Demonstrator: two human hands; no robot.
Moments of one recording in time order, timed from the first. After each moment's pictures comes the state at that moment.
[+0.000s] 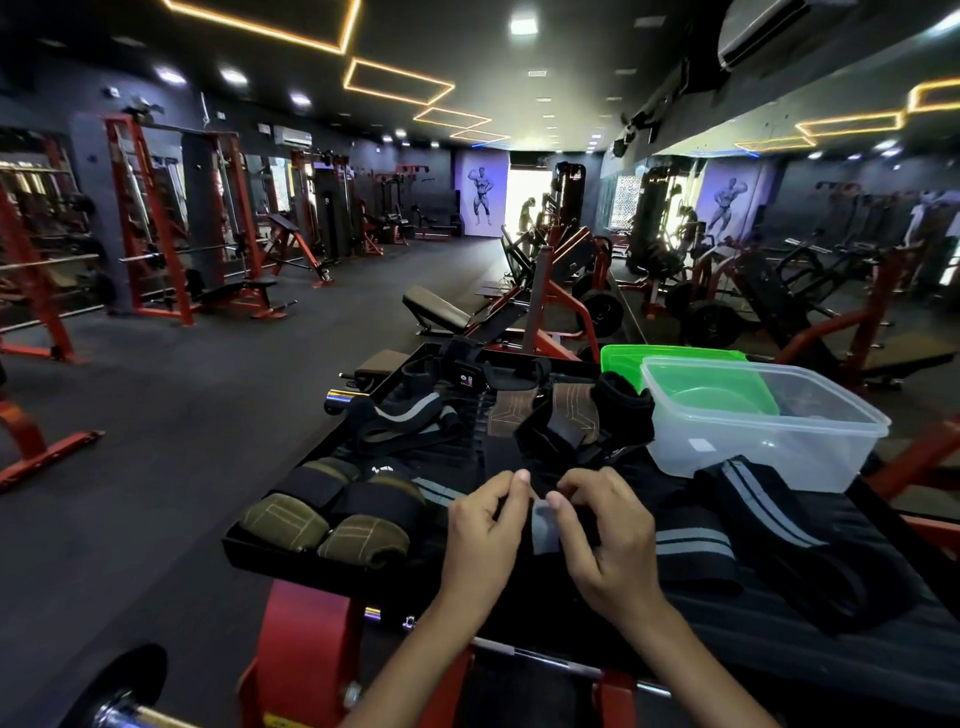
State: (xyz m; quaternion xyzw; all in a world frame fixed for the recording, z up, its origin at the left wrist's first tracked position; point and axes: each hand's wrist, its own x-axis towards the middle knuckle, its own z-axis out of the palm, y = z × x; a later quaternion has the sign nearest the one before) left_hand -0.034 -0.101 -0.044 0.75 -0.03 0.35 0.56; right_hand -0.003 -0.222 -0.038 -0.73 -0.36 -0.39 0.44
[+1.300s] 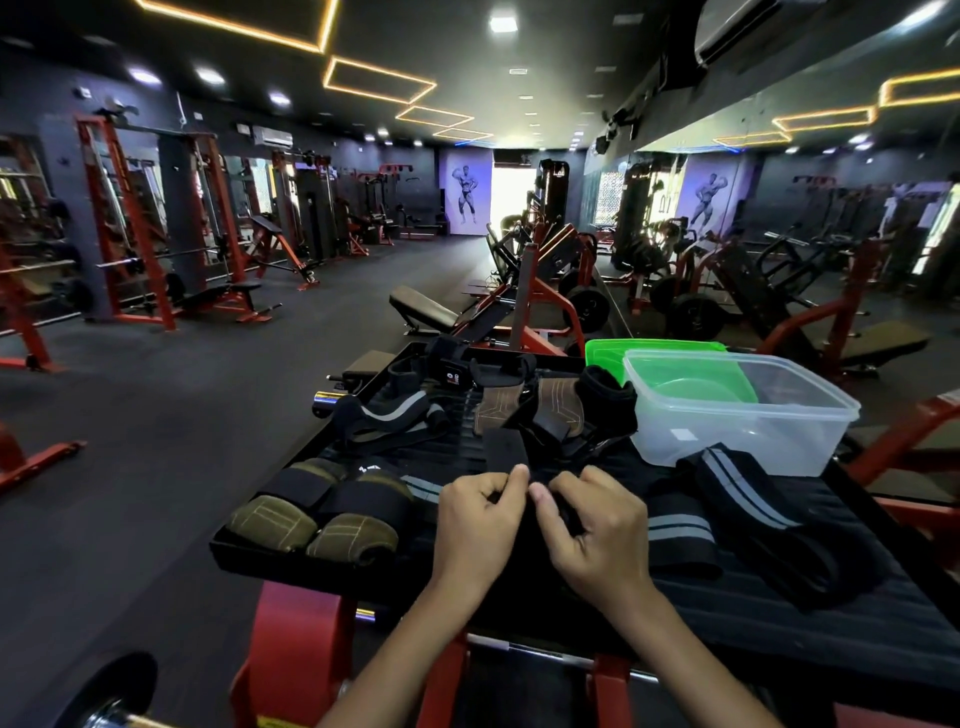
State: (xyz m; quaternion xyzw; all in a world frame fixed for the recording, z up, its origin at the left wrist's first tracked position) left_hand -0.038 -0.111 -0.030 0.79 0.04 0.31 0.52; right_hand -0.013 -0.227 -0.030 -0.78 -0.33 -0.37 0.38
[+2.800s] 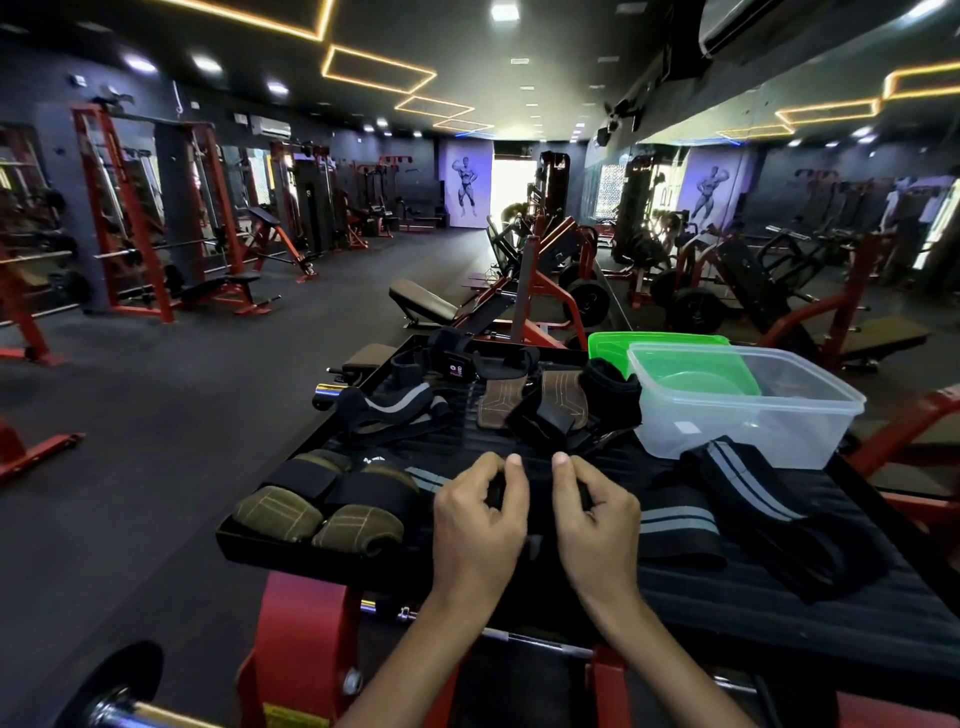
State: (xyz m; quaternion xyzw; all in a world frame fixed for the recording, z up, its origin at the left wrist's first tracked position) left_hand -0.057 -0.112 -0.027 0.77 -0.01 0.42 0.49; right_hand -0.023 -0.207 -0.034 -0.74 -0.19 -0.29 0.57
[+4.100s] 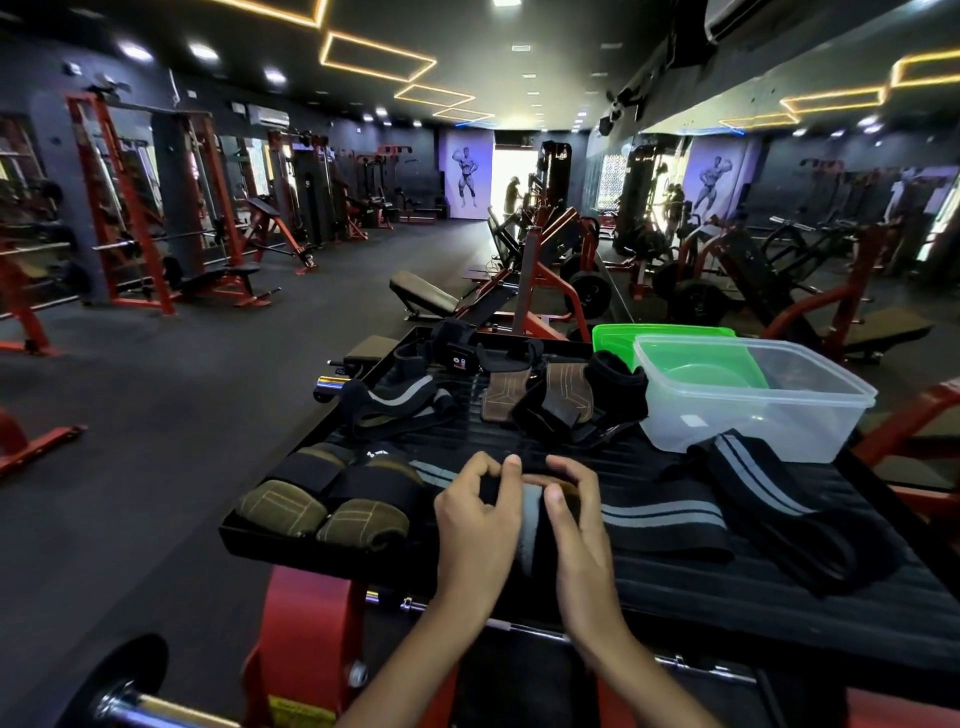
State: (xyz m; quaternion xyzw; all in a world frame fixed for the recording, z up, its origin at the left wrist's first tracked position) left_hand -0.053 -0.109 -0.032 0.74 0.08 0.35 0.57; right_hand -0.040 -0.197 -0.058 -0.68 -0.22 -0.12 0.69
